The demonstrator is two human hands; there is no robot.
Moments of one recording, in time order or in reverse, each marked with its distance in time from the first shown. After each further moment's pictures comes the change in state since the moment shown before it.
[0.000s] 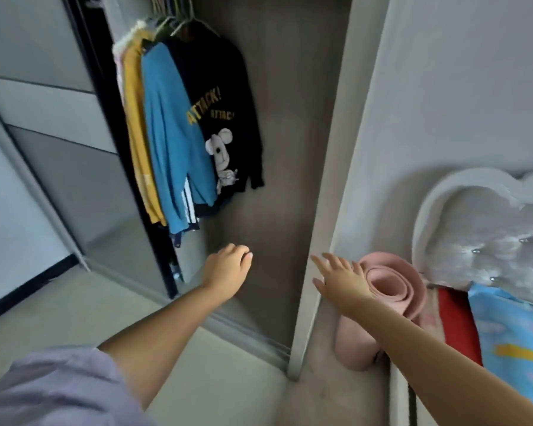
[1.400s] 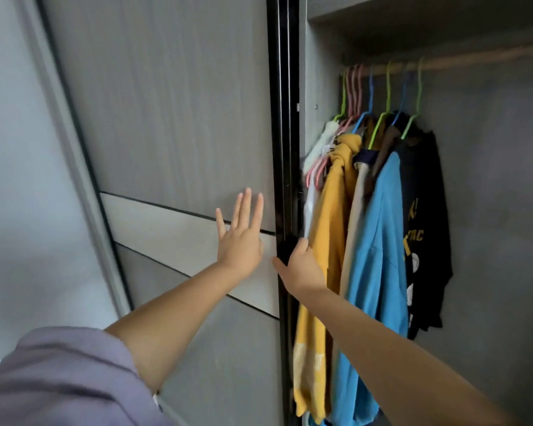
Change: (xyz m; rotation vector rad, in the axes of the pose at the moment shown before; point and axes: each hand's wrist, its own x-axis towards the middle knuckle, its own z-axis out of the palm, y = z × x) left_hand 0.437 -0.532 -0.279 0.439 0.473 -0.006; right_hand 0.586 -0.598 -0.108 0.736 0.316 -0.088
